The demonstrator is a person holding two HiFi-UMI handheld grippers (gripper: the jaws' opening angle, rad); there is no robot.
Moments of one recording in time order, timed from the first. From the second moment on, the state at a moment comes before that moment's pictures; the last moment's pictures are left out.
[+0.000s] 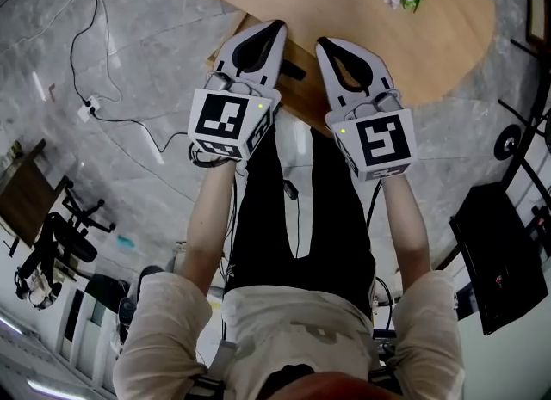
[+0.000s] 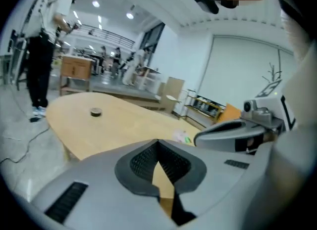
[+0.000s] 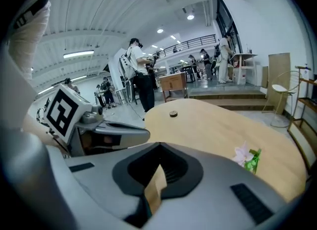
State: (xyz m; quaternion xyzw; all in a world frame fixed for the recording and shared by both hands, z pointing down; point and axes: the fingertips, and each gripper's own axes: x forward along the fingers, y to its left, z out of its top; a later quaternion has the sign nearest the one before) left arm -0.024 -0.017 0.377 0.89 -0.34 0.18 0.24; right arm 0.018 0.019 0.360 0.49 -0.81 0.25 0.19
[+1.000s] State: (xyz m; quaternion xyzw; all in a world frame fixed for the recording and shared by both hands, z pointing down) left arm -0.056 -0.079 0.324 0.86 -0.46 0.13 0.19; right arm 0.008 -0.040 0.331 0.50 -0.82 0.21 0.17
